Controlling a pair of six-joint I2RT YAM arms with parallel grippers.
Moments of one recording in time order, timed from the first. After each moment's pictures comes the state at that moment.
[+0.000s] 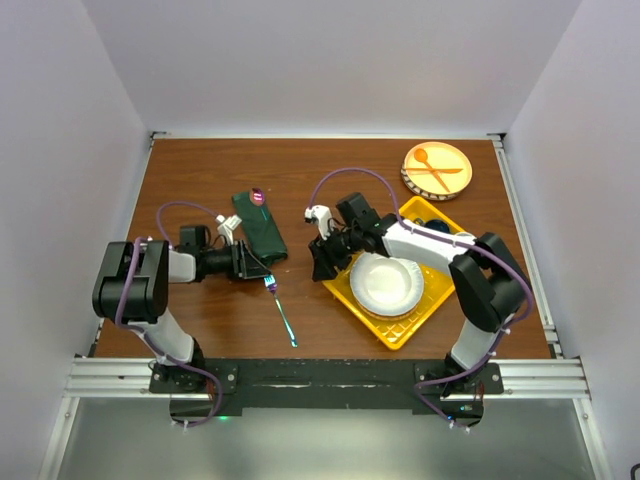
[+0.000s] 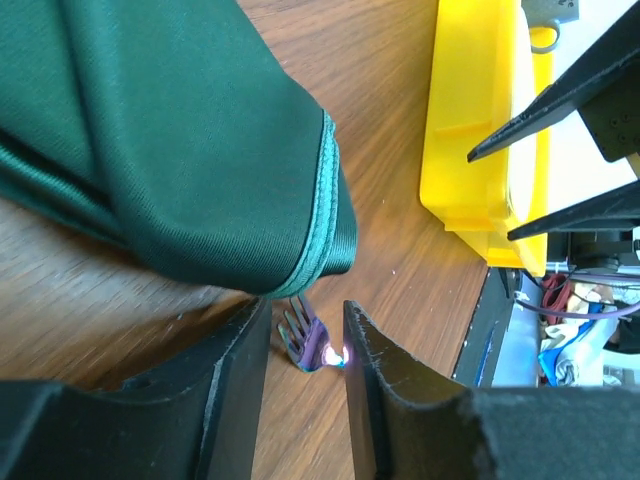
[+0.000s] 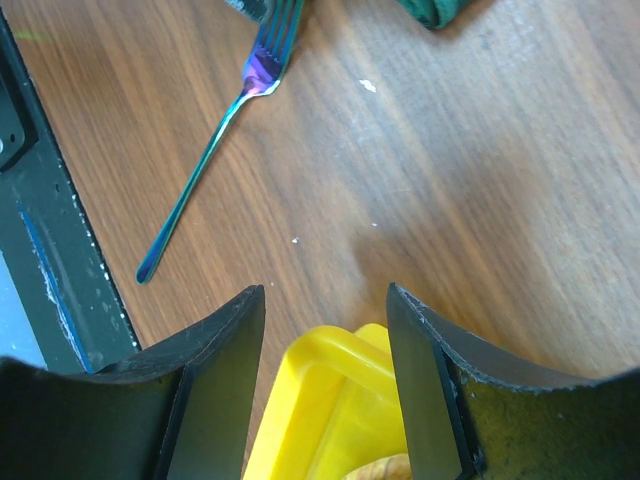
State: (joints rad) left arm 0.05 1.69 0.51 0.26 1.04 -0.22; right arm 0.69 1.74 1.12 -0.31 -0.57 -0.06
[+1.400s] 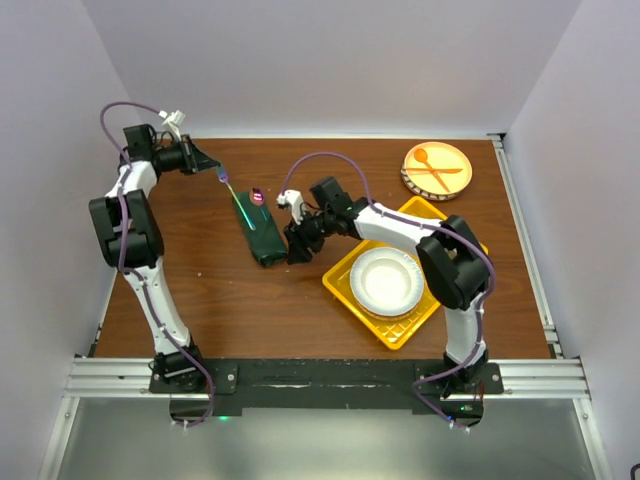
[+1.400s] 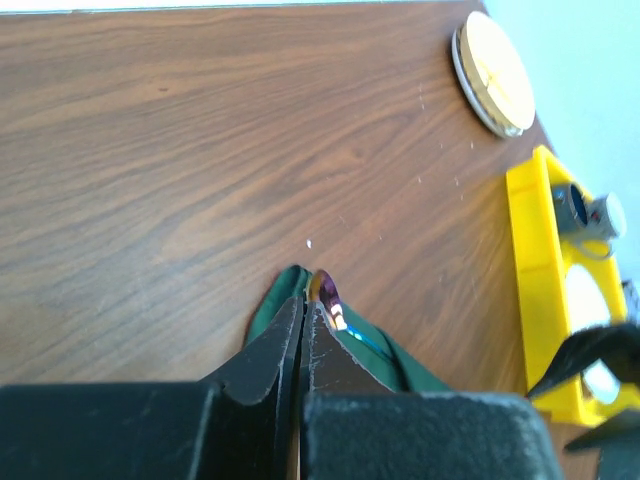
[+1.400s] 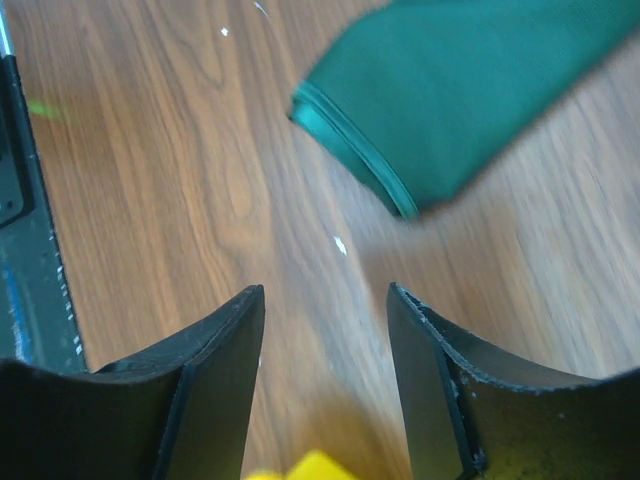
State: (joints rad) left arm 0.29 2.21 1.75 -0.22 1.10 -0.06; right arm 0.71 1.98 1.42 -0.30 -0.63 -0.13
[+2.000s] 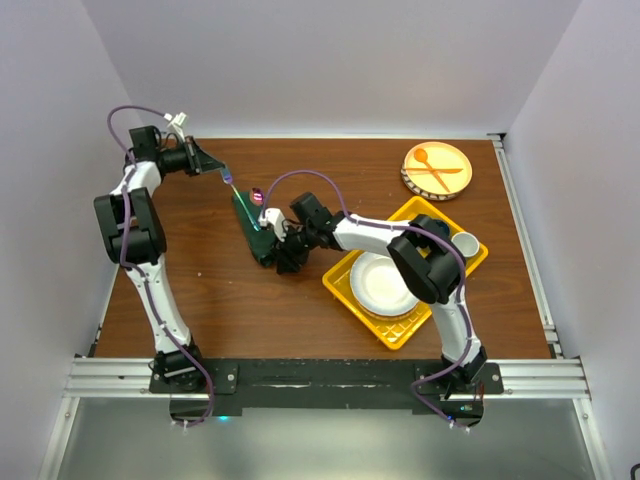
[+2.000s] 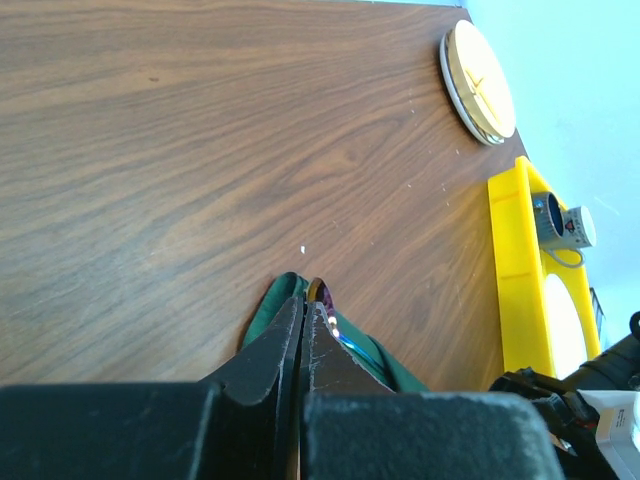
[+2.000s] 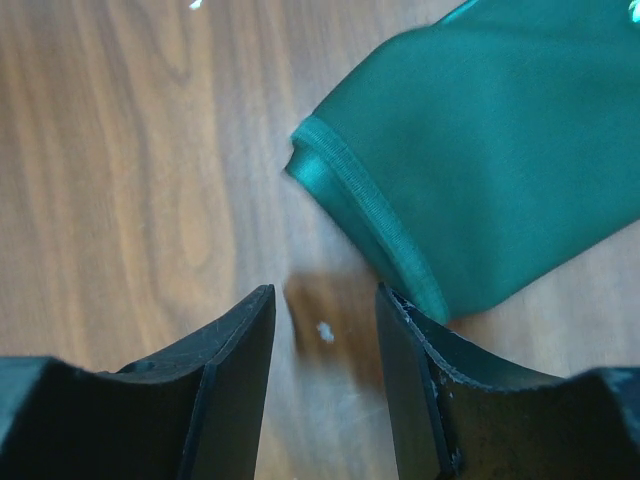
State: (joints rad) left arm 0.28 2.28 1.78 -0.19 1.13 -0.15; right arm 0.80 2.14 1.46 -0.21 -0.56 -0.26
